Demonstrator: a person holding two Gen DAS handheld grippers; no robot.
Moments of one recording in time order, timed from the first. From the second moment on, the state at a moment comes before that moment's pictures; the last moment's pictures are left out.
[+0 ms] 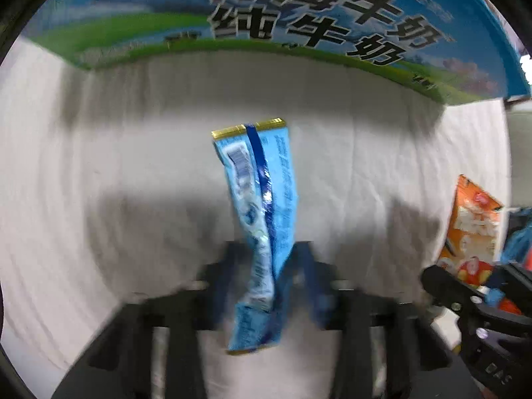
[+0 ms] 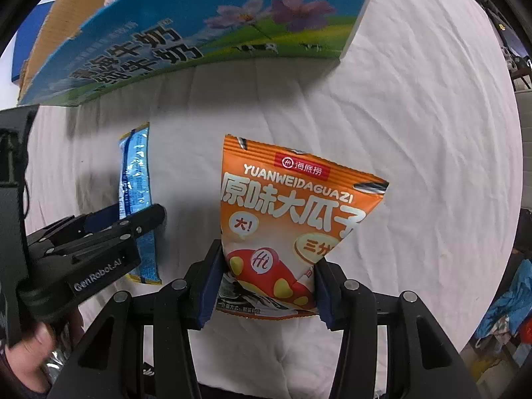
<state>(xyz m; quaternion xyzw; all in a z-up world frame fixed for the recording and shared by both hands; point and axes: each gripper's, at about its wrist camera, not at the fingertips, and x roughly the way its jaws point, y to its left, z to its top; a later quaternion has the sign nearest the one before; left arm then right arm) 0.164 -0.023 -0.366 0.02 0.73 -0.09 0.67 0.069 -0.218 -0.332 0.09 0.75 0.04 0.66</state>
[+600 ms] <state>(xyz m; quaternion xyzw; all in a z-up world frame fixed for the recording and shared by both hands) 0.165 0.018 -0.296 -0.07 0.69 -0.11 0.71 0.077 -0.221 -0.306 0.09 0.74 0.05 0.67</state>
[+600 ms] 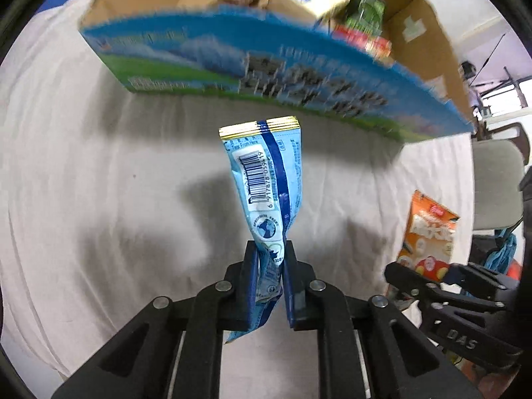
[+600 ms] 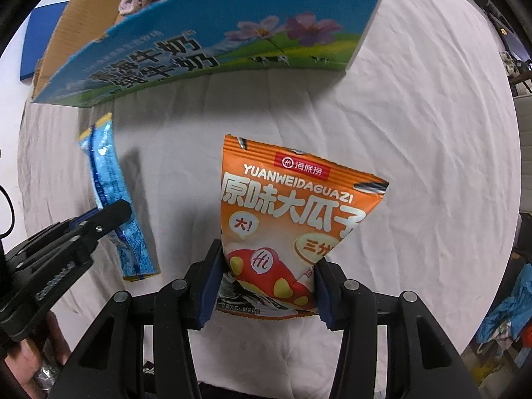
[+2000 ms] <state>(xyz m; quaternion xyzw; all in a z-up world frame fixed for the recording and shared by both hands) 0.388 0.037 -0.303 -0.07 0.76 -0.10 0.64 0.285 -0.163 -0.299 0.10 0.73 0.11 0.66</state>
